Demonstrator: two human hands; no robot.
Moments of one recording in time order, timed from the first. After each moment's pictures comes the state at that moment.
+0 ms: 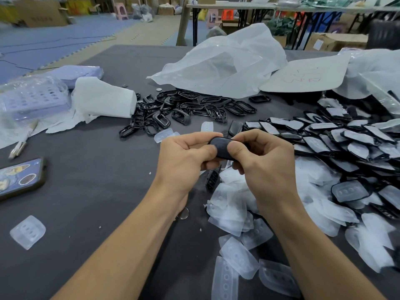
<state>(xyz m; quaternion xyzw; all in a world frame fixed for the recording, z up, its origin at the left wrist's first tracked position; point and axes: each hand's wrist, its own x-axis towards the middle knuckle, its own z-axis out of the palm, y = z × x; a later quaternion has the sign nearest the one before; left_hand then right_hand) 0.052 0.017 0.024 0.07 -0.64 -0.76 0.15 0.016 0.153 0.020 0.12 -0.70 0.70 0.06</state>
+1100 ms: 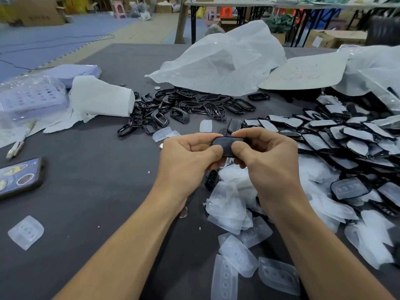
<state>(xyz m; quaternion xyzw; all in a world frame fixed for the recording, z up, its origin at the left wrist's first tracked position) 0.053 0.020 0.022 0.07 -0.66 -0.73 0.14 0.013 0.160 0.021 0.10 -0.69 0.72 0.04</state>
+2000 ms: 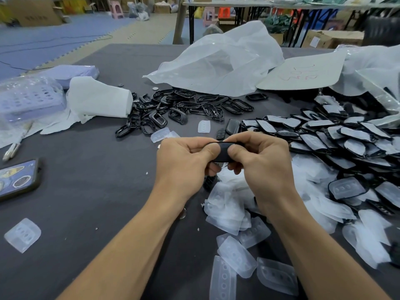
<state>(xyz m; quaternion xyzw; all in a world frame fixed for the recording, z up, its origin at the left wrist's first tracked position) 0.052 0.023 0.023 0.10 -0.71 -0.68 0.16 0.013 0.157 0.022 0.13 -0.71 0.69 0.03</state>
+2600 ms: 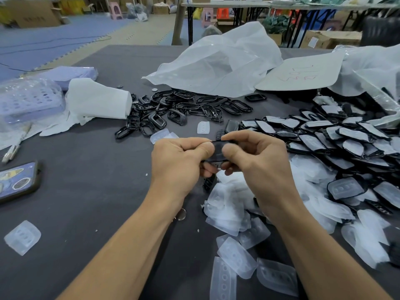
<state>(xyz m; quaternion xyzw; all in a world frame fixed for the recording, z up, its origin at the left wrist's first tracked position) 0.053 0.017 0.025 0.14 -0.68 -0.70 0.18 0.015 0.160 0.022 0.15 -0.69 0.71 0.00</state>
